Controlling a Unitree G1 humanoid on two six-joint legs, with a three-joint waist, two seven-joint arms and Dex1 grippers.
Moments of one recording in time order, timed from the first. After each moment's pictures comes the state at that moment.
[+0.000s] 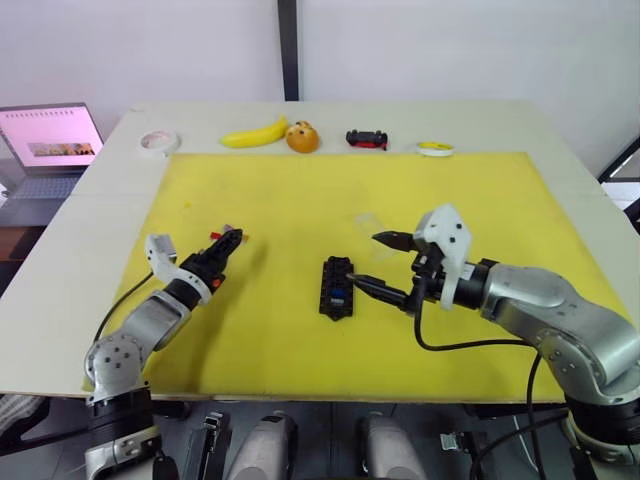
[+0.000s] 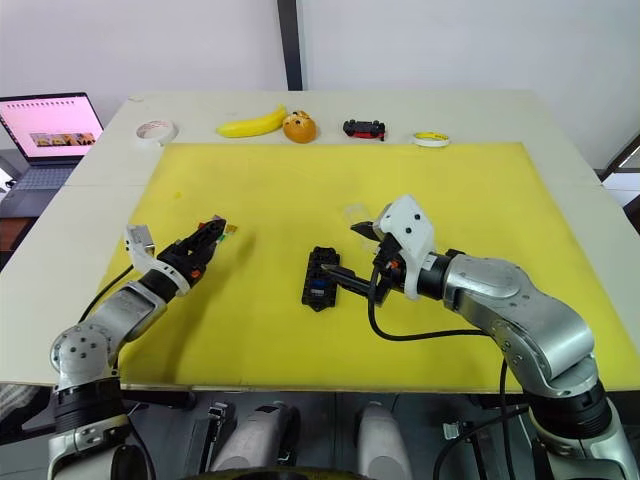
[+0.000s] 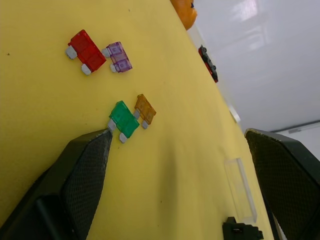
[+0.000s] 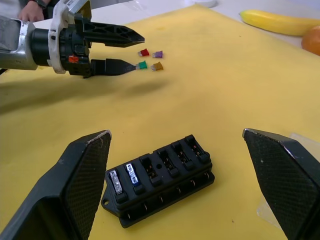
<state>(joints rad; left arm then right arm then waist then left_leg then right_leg) -0.23 0.25 0.44 -0.06 -1.28 0.85 0.00 -0.32 -0.70 0.00 -0.64 0.68 0.87 0.55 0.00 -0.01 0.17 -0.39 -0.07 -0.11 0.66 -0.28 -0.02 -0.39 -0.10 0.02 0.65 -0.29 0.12</state>
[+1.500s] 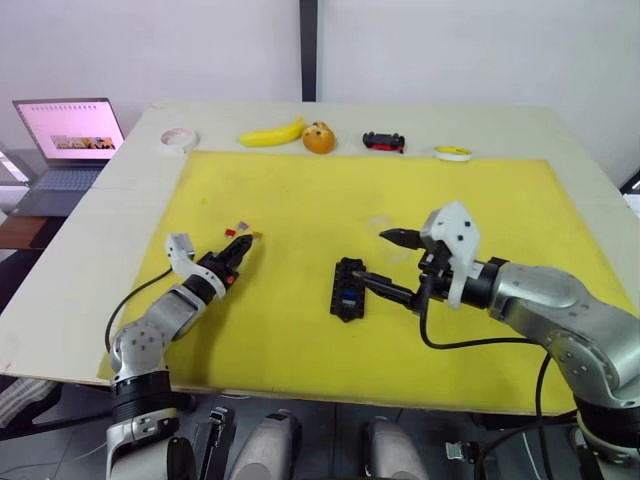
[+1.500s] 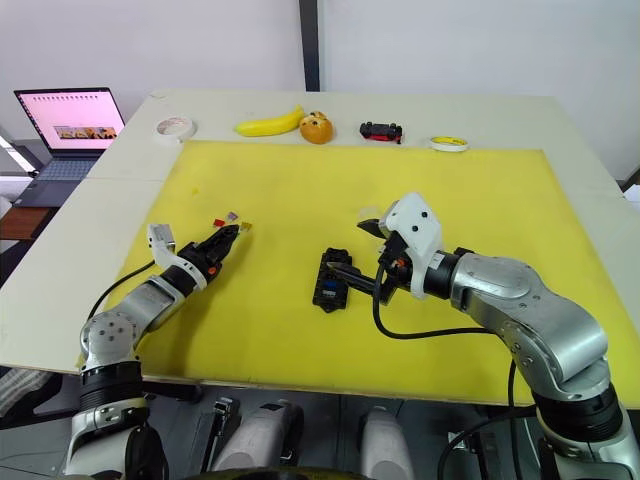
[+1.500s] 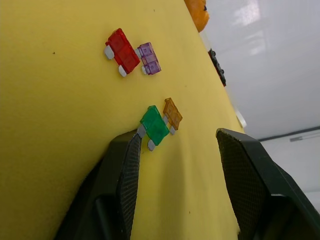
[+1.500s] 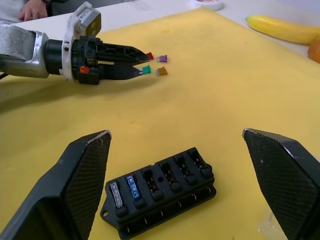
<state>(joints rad) -0.33 0.19 0.42 0.10 -1.12 0.85 -0.11 -0.32 -0.72 -0.04 -0.67 0.69 0.90 0.54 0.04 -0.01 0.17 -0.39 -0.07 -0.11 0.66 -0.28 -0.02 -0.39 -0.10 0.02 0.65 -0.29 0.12</state>
